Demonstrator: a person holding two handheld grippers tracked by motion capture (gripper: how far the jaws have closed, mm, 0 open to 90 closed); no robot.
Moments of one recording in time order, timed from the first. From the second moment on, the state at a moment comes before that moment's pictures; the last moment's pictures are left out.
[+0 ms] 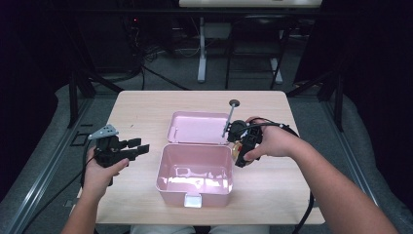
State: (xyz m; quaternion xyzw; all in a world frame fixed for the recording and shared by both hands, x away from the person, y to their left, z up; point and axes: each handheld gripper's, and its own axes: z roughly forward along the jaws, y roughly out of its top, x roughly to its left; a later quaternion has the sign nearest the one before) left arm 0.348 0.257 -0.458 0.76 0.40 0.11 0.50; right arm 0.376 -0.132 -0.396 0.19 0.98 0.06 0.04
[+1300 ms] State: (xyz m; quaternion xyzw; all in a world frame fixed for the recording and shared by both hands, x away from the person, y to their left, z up) left arm 0.349 0.255 -0.460 0.76 0.40 0.11 0.49; right arm 0.363 -0.075 -0.401 0.07 1.00 0.05 0.02
